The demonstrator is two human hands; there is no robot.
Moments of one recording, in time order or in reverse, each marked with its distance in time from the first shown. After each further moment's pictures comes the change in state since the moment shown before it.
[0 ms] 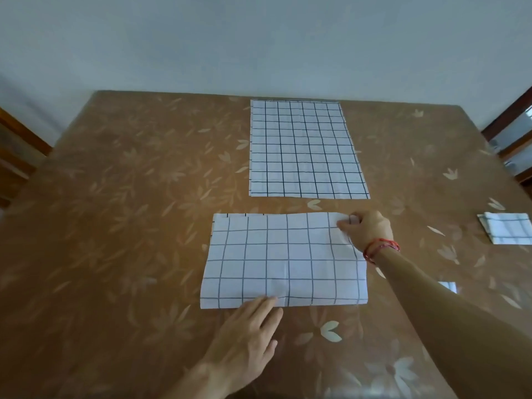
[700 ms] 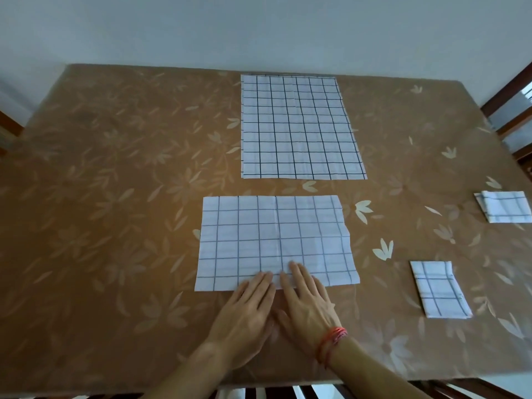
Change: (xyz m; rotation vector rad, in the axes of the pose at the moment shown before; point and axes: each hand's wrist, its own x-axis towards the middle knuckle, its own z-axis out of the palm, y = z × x) left_hand 0.008 -0.004 0.035 0.067 -0.101 -0.060; right_hand -0.152 0.051 0.118 -0.572 -0.237 -0.580
